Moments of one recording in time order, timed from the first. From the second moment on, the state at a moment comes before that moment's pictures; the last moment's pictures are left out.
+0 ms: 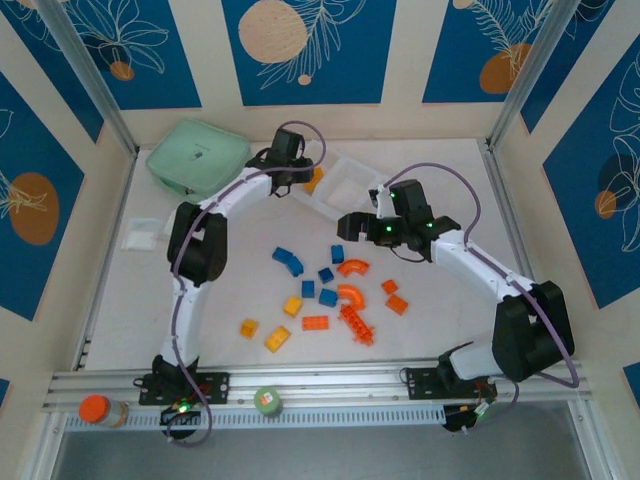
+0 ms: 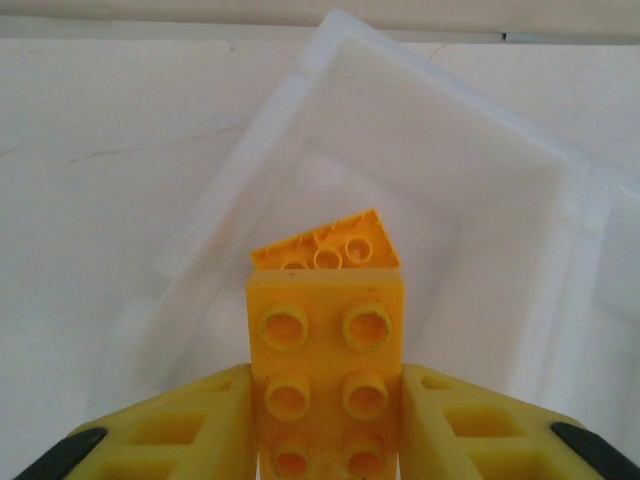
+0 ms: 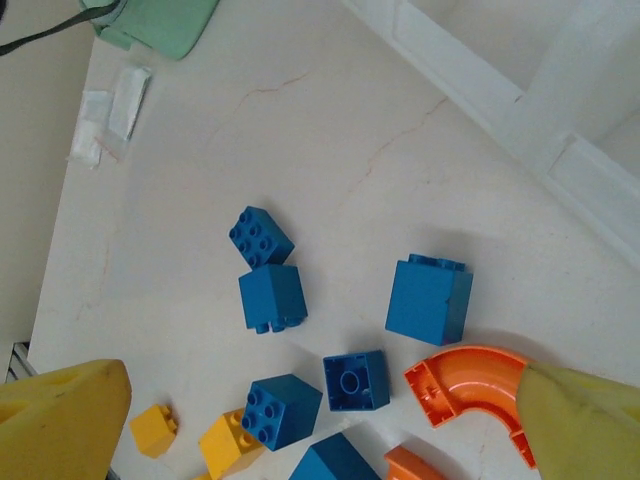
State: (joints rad) left arm -0.45 2.30 1.96 -0.40 -0.02 -0.37; right arm 0.38 1.39 0.96 -0.37 -0.45 0.48
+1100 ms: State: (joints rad) left arm -0.50 1.48 1.06 -0.56 0.08 -0.47; right arm 0.57 1.29 0.85 -0.44 -0.49 0.45
